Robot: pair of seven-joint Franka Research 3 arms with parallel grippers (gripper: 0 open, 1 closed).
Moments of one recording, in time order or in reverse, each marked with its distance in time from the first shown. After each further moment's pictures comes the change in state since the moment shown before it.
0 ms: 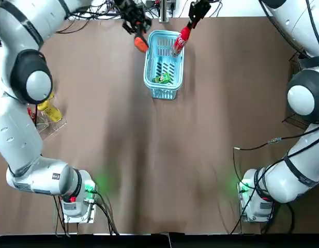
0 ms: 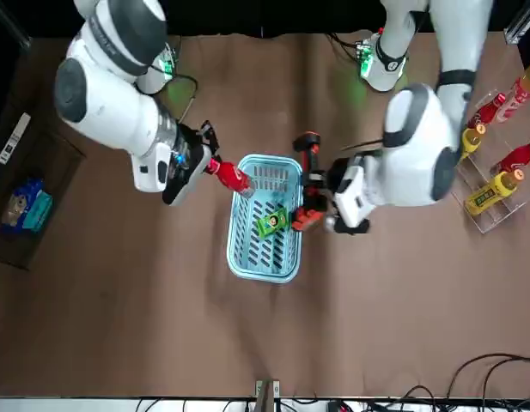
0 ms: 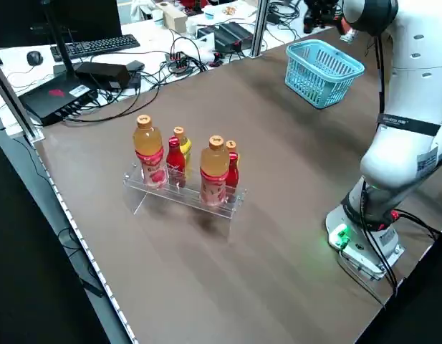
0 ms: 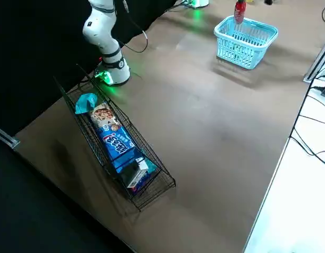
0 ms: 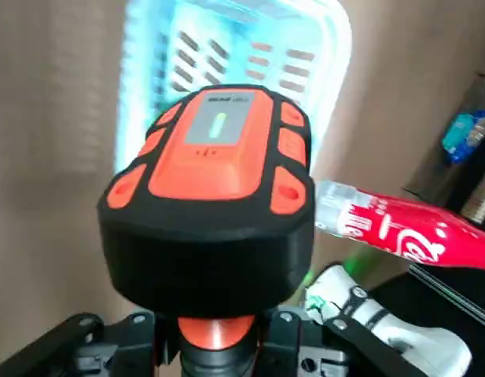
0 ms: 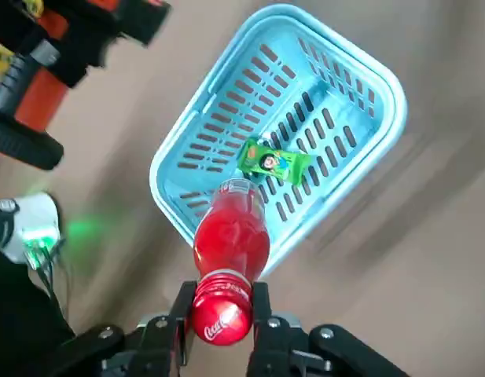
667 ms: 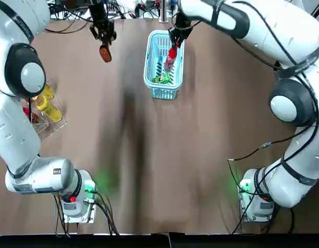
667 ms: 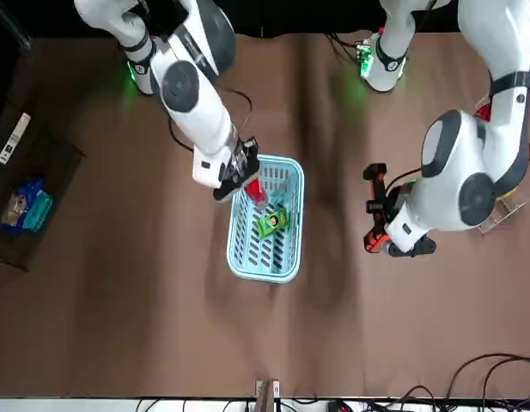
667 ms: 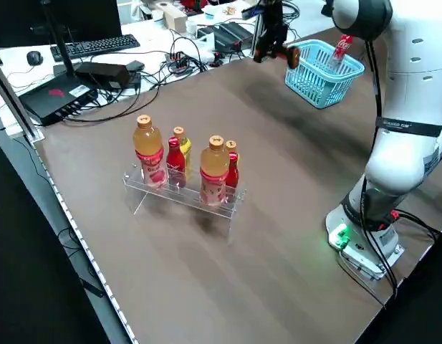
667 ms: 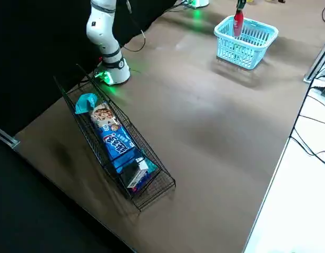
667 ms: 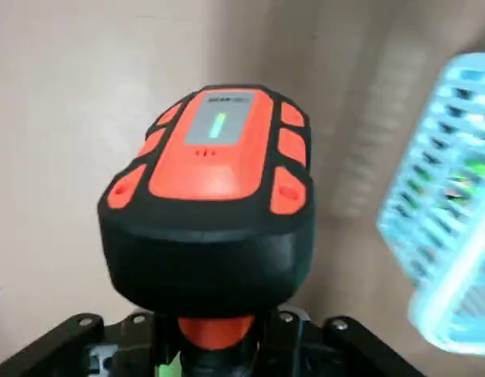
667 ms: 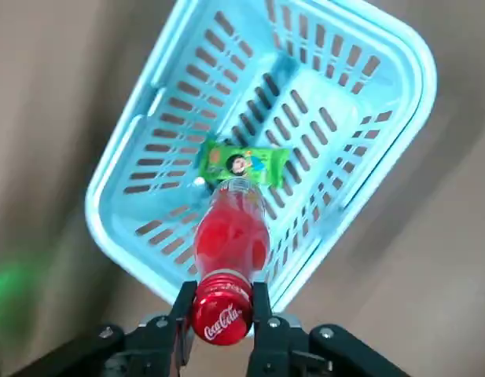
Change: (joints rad) left arm 0.134 0.022 0.003 -0.038 0.505 -0.129 0.012; right arm 0.183 0.117 0.000 -0.003 -0.239 0.140 0.323
